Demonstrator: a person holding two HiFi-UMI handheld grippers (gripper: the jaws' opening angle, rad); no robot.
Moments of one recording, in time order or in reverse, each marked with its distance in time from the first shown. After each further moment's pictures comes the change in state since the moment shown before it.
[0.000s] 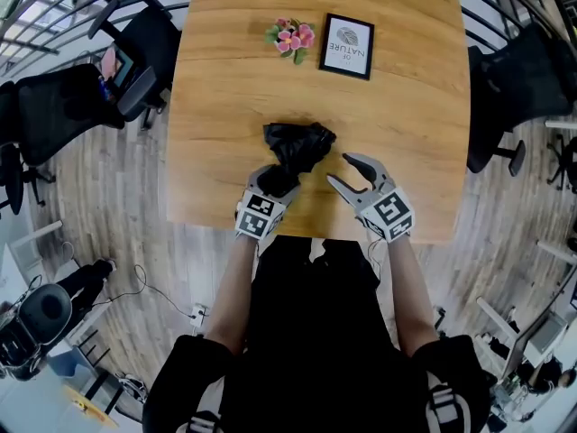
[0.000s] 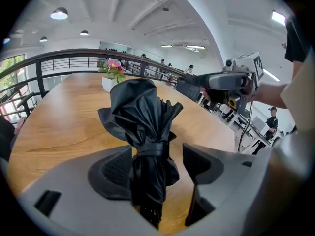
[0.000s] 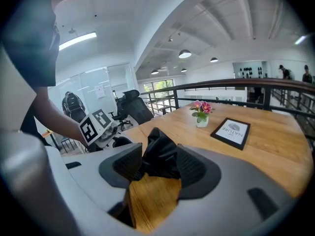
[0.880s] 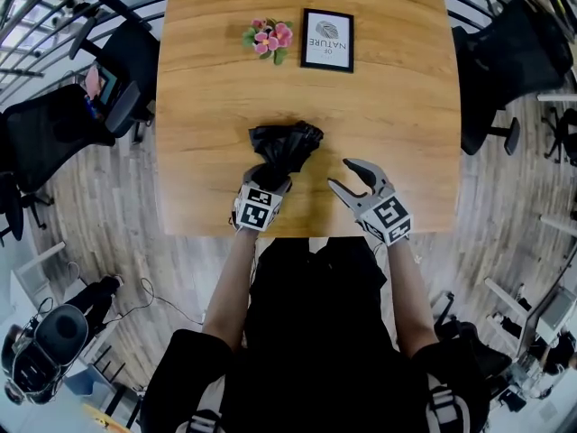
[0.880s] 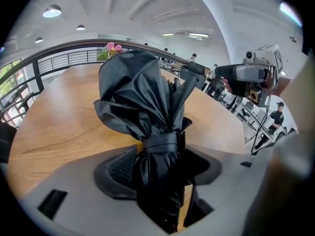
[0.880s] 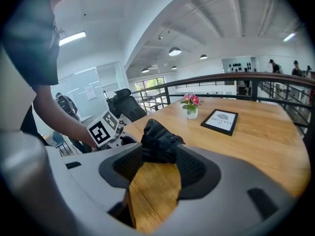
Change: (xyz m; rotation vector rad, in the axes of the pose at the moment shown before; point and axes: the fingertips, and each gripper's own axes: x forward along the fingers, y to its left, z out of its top) left arm 0.032 0.023 -0.023 0.022 0.116 0.048; right arm -0.019 -0.004 -0.025 0.087 0.028 -0.084
